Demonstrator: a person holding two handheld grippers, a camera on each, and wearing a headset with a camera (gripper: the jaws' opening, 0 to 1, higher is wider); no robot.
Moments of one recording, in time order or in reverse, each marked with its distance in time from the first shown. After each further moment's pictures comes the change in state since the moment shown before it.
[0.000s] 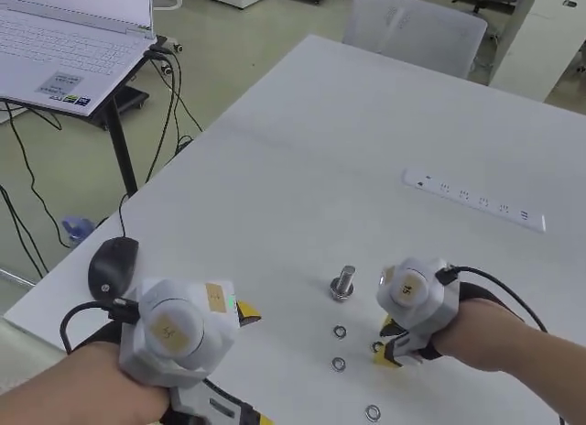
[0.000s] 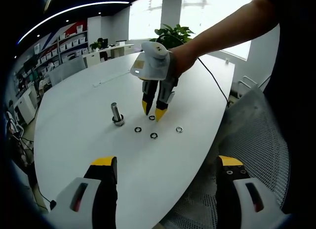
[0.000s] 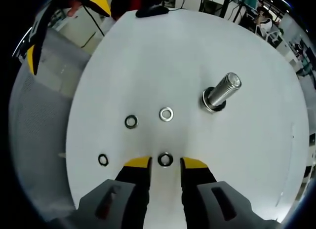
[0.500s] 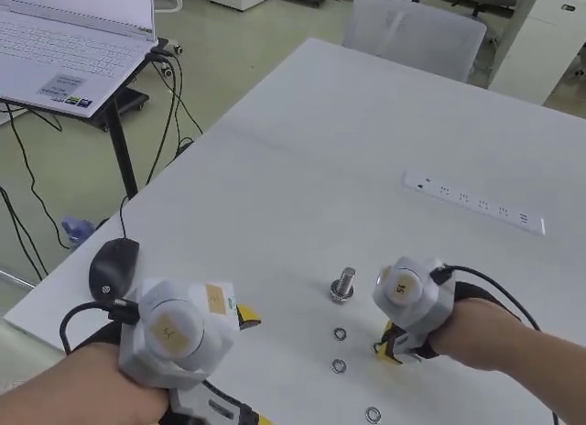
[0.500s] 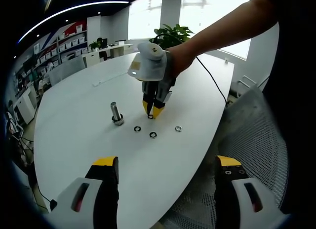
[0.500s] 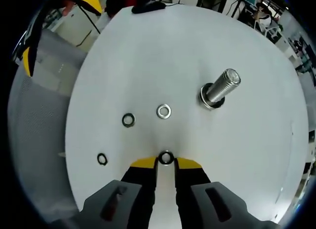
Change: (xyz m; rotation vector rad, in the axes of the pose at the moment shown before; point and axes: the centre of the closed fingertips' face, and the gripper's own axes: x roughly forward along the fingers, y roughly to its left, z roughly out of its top) left arm -0.003 -0.002 -0.001 0.001 0.003 -0.005; right arm 0.000 0.000 -0.003 0.023 0.048 -0.007
